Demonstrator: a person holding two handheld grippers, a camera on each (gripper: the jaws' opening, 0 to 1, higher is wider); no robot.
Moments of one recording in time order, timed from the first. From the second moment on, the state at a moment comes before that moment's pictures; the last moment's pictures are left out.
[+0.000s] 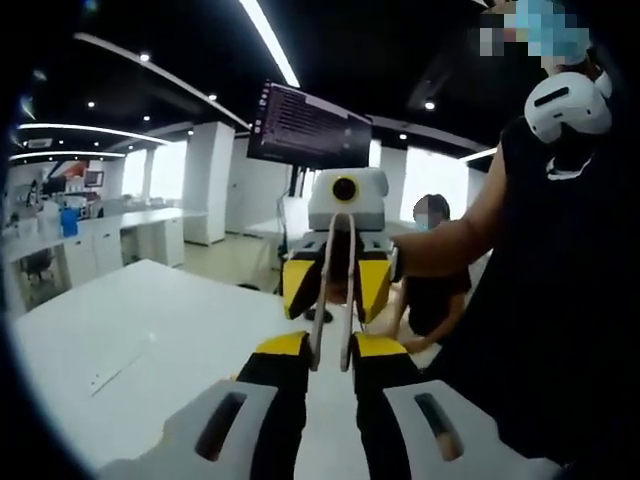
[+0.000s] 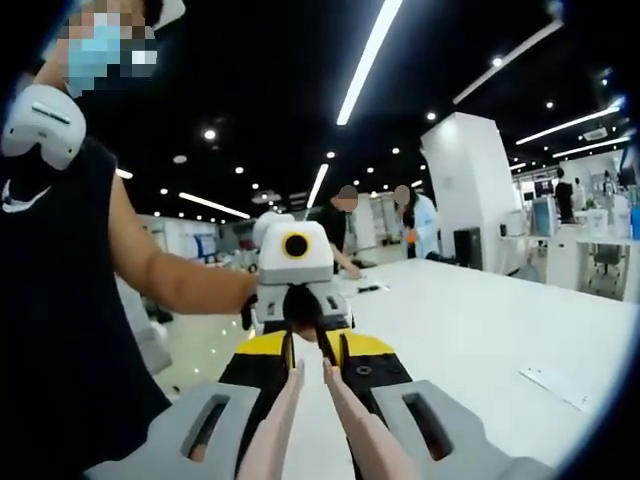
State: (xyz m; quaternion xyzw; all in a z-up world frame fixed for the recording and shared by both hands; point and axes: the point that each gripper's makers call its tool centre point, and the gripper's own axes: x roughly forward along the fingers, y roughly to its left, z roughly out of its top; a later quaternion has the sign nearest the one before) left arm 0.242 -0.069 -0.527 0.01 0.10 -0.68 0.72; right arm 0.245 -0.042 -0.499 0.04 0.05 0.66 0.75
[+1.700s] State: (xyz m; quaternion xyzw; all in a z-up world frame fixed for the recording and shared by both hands) left arm 0.285 0.079 -0.636 0.08 0.13 -0.41 0.90; right arm 0.302 -0.119 -0.519 -0.09 0.12 0.57 0.81
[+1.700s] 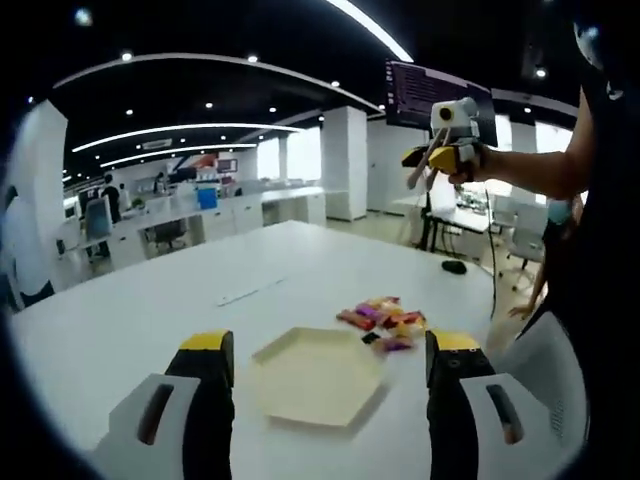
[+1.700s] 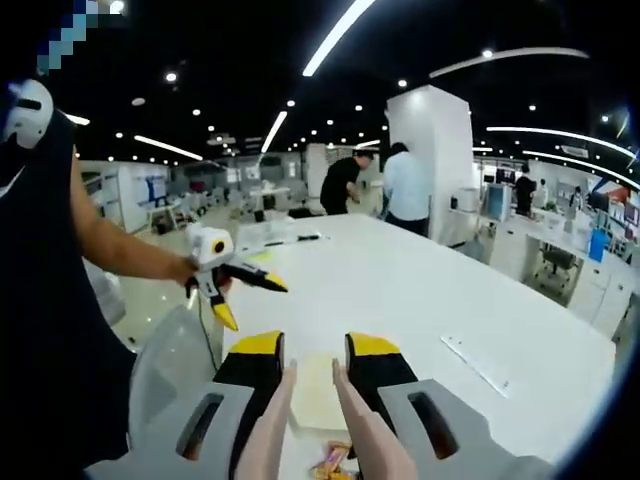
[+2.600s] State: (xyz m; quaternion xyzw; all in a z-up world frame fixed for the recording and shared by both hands) left arm 0.245 0.118 -0.715 0.07 0.16 -0.38 0.91; right arm 0.314 -0.142 -0.557 -0.17 0.20 0.53 0.80
